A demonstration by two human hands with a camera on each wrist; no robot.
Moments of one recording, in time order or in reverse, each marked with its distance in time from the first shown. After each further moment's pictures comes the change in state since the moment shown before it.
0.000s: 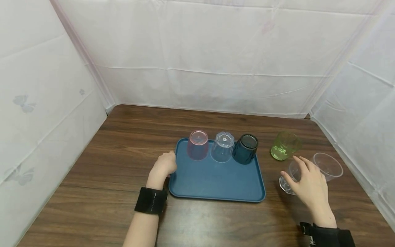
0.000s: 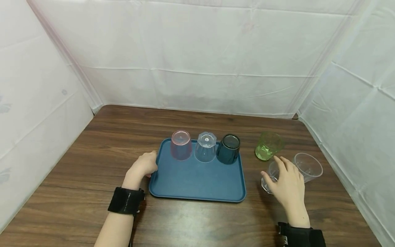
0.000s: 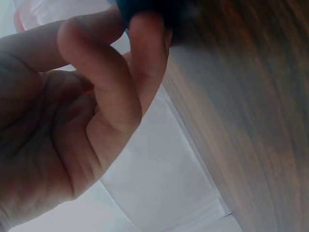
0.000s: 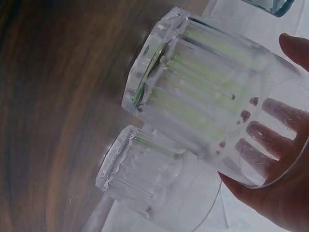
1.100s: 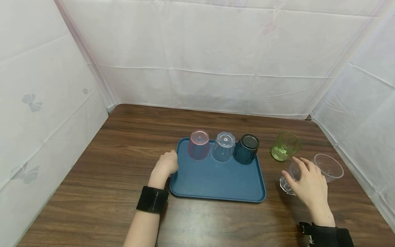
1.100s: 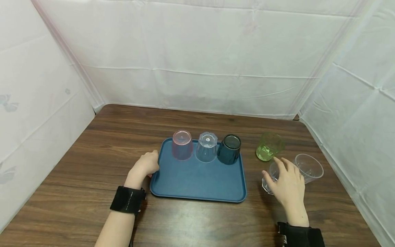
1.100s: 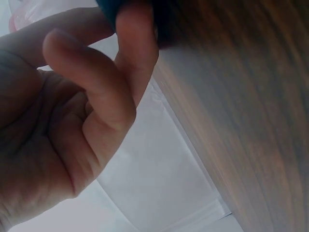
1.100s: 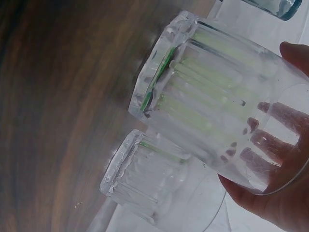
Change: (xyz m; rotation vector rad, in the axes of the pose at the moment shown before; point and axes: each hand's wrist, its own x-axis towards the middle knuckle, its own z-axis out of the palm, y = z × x) left_hand 0.003 -0.002 0.003 0.011 -0.006 -0.009; right_hand 0.001 0.000 0.003 -0.028 -0.014 0.038
